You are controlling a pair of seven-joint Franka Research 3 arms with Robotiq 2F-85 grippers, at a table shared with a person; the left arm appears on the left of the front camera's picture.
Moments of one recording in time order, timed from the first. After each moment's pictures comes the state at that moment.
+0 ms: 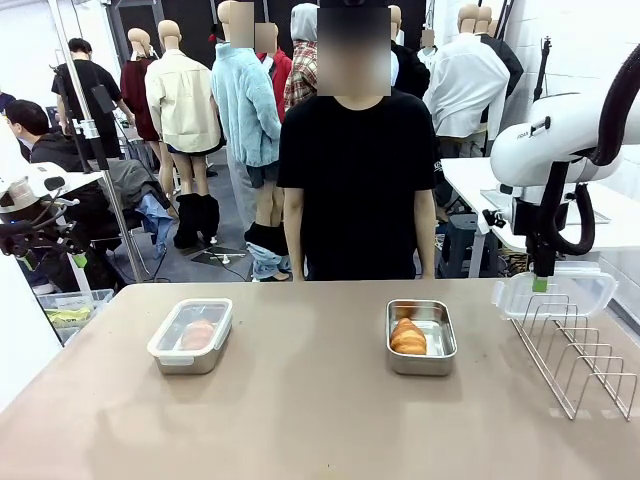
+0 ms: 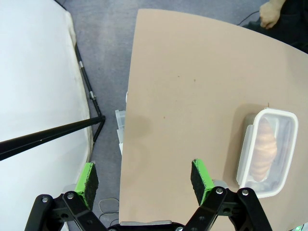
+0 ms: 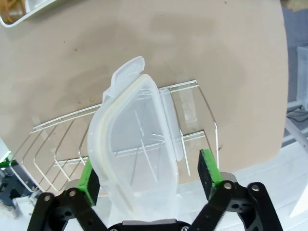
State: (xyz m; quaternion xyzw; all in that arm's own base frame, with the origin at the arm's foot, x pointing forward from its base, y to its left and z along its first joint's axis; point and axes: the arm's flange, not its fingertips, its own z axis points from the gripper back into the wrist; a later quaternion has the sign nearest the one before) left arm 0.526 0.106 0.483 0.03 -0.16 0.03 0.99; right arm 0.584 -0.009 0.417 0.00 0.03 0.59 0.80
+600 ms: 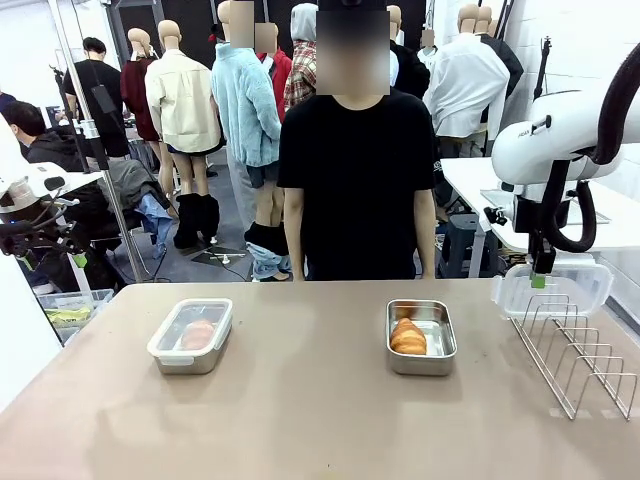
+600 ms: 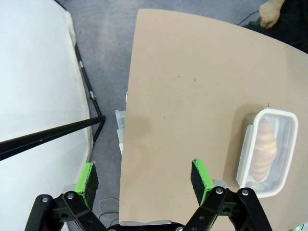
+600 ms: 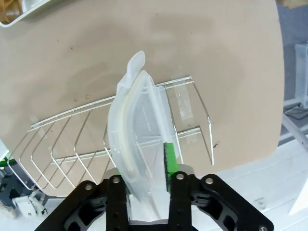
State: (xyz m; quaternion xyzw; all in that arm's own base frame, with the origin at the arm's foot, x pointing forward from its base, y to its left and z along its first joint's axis) left arm 0.526 0.106 0.483 0.03 -0.16 0.03 0.99; right arm 0.586 -0.011 0.420 -0.01 0.03 0.59 0.81
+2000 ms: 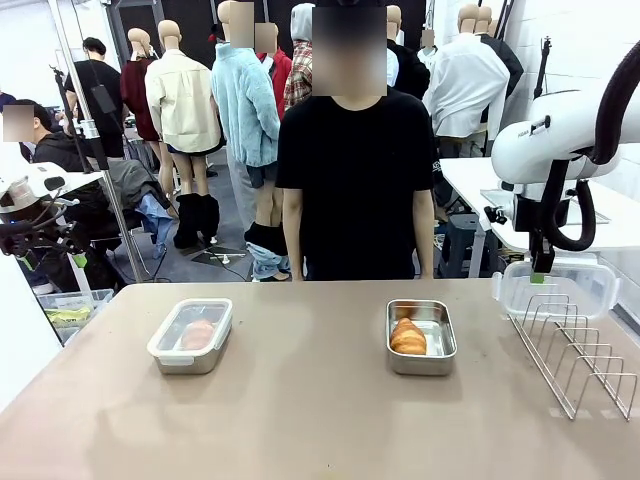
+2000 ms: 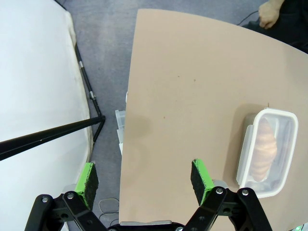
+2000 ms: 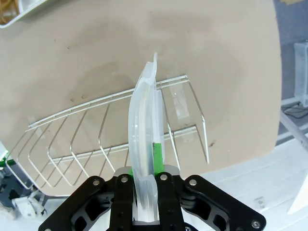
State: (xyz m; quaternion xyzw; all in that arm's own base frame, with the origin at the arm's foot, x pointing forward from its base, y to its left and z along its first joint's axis) left arm 0.526 0.106 0.483 0.03 -0.16 0.03 0.99; right arm 0.590 -0.014 0.428 -0.01 0.03 0.59 0.81
